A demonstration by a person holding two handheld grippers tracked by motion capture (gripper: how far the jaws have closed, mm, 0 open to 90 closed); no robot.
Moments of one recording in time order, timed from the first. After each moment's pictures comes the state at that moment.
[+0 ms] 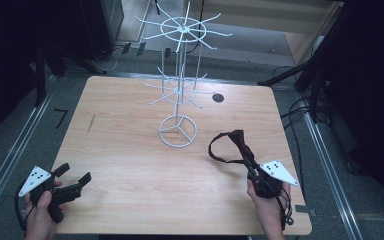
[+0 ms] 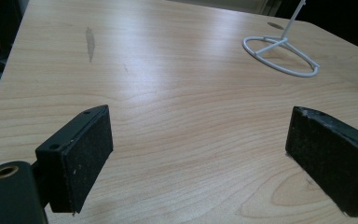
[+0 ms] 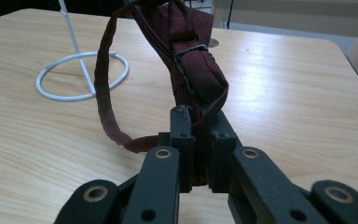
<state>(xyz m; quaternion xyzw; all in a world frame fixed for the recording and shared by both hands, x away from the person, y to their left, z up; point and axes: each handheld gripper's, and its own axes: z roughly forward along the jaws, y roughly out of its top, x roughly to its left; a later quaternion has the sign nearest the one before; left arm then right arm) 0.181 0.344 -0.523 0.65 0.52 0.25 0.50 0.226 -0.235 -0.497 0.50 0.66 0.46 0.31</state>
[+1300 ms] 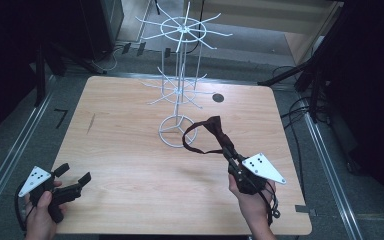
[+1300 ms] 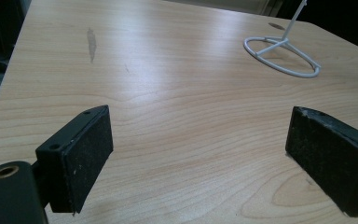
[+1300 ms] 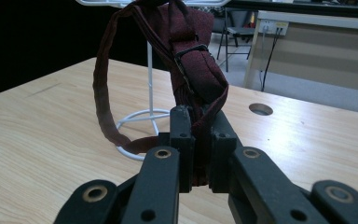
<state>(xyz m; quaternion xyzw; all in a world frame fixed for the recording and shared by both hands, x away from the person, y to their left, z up) 0.181 0.344 -0.523 0.65 0.52 0.25 0.50 0.218 -0.179 -0.445 0.41 0.67 0.53 0.31</state>
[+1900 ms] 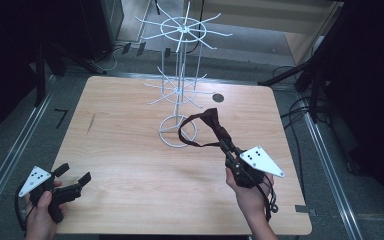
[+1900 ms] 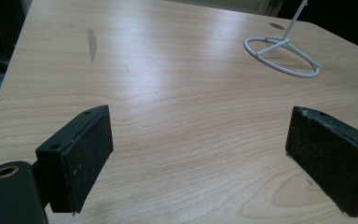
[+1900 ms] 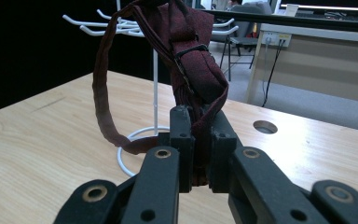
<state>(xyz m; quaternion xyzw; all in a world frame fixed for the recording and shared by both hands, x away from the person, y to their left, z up) 0.181 0.344 -0.523 0.65 0.52 0.25 0.50 0.228 -0.170 -0.428 0.40 0.66 0.55 0.31</state>
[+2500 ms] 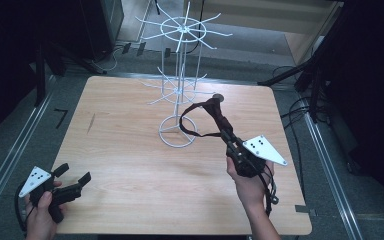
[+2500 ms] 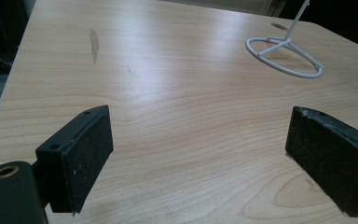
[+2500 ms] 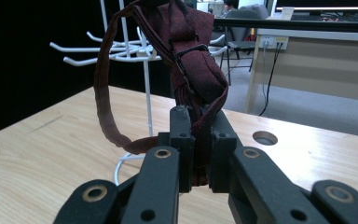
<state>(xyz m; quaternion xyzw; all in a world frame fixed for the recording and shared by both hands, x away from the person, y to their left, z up) 0.180 0.343 -0.523 0.64 0.53 0.25 0.49 0.246 -0.171 -0.415 0.42 0.64 0.56 0.31</state>
